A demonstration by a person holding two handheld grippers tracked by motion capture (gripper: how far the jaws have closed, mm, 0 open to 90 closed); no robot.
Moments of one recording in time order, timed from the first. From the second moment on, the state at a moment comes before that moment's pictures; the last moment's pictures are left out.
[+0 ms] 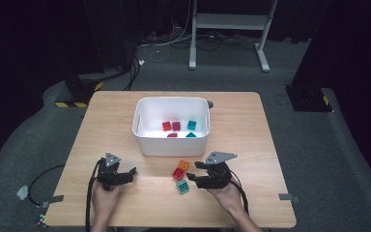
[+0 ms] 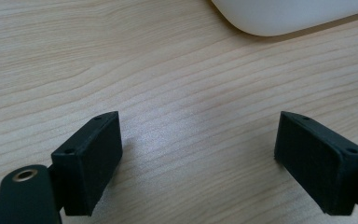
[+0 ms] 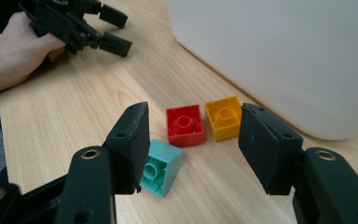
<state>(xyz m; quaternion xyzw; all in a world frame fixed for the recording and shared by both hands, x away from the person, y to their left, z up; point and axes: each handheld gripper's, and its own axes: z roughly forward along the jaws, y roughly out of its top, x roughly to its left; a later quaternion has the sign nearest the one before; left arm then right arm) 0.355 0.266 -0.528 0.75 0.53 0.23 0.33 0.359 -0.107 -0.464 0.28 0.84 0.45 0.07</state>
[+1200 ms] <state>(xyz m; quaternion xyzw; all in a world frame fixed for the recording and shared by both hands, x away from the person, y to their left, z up) 0.355 0.266 -0.528 0.75 0.53 0.23 0.33 0.350 -0.065 -0.515 0.29 0.87 0.39 0.06</state>
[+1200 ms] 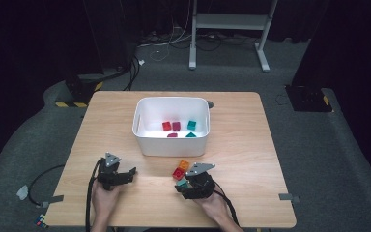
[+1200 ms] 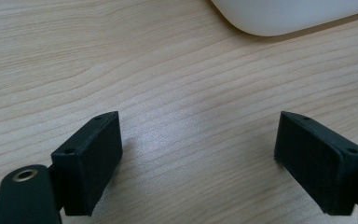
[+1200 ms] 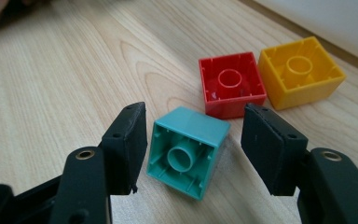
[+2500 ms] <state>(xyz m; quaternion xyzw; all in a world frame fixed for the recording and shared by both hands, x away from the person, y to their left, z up) 0.355 0.266 -0.528 0.75 0.53 0.23 0.33 0.349 -0.091 -0.490 0.28 0.87 0.40 0.09</state>
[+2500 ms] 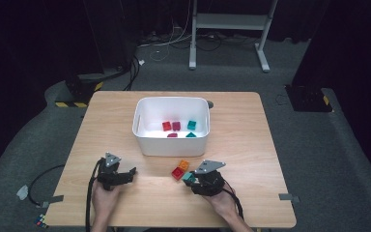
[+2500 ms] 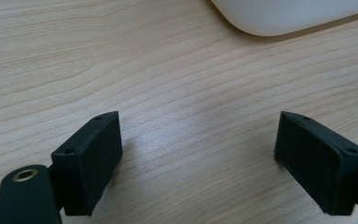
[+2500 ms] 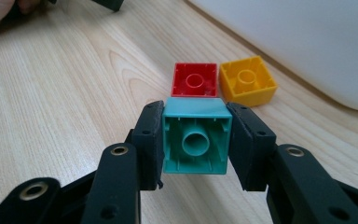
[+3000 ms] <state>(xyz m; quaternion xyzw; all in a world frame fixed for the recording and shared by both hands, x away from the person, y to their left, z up) 0.355 0.266 -0.528 0.75 0.53 0.23 0.33 0.361 -0.108 -0.460 0.28 0.86 0.42 0.08</state>
